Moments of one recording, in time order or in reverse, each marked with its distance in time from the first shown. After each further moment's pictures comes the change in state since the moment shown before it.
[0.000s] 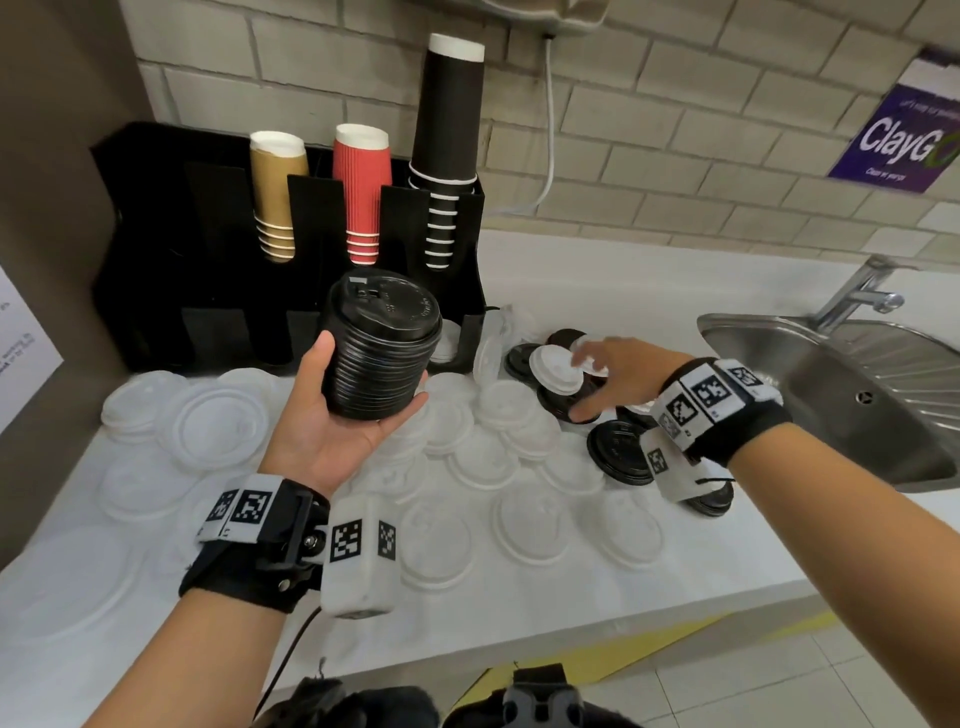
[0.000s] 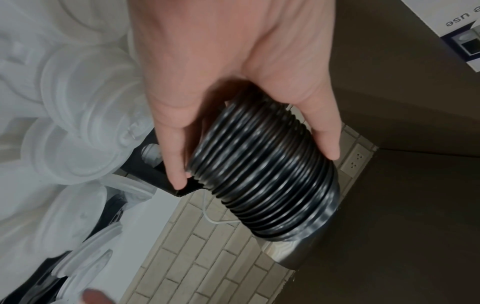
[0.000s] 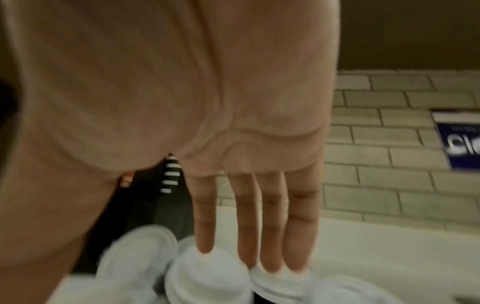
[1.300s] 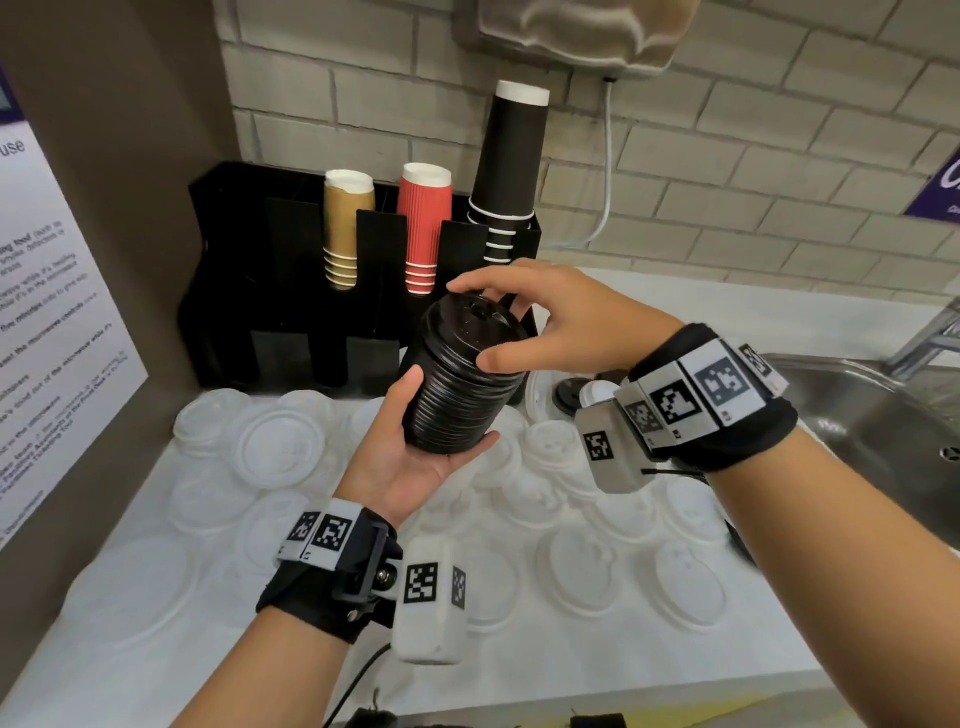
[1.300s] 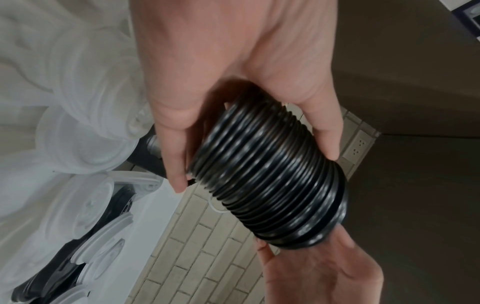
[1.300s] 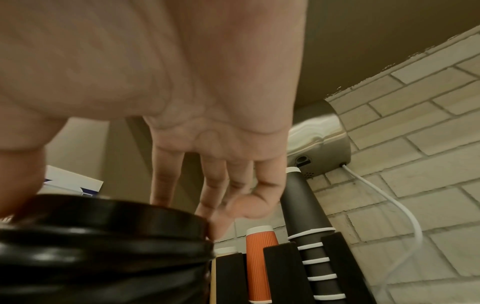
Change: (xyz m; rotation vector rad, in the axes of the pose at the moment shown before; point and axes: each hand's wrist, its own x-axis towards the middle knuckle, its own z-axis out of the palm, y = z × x) left_hand 0.003 -0.007 0.006 0.020 -0.048 -0.053; right_hand -0.030 -0.147 -0.062 0.272 0.266 -0.669
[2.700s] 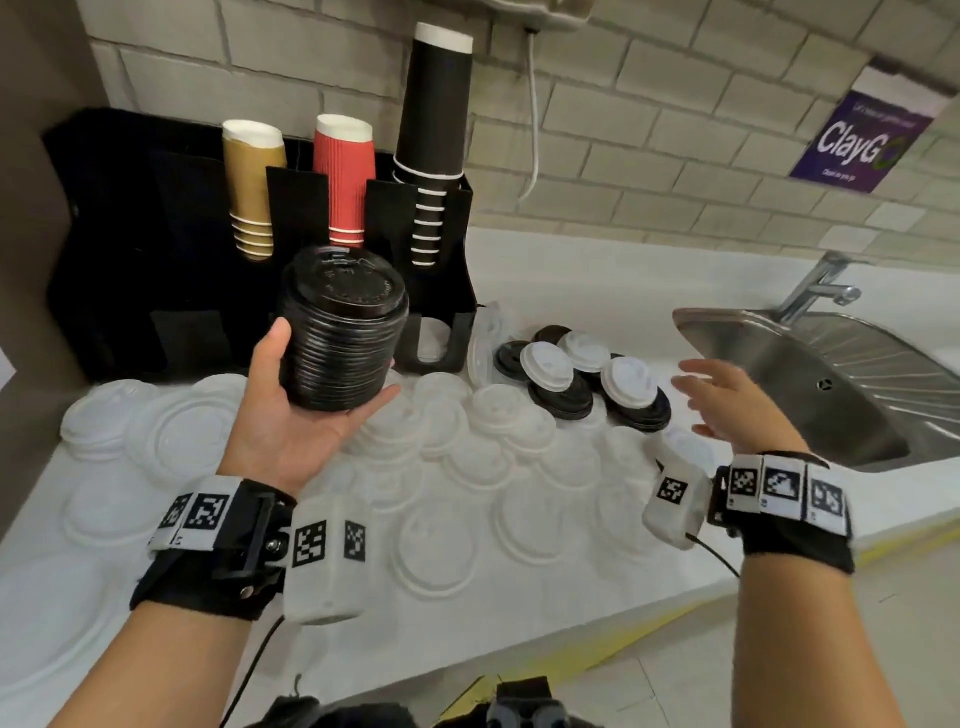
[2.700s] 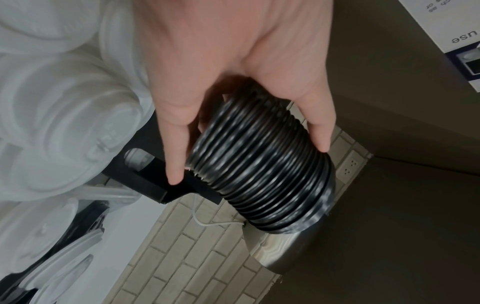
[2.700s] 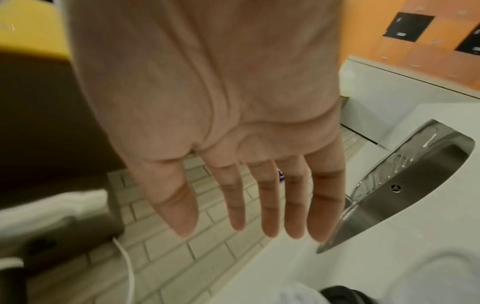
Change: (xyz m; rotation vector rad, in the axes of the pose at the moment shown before) left_hand 0.003 0.031 -0.024 -0.019 0.001 0.031; right_hand -0.173 0.134 0.020 0.336 0.613 1.072
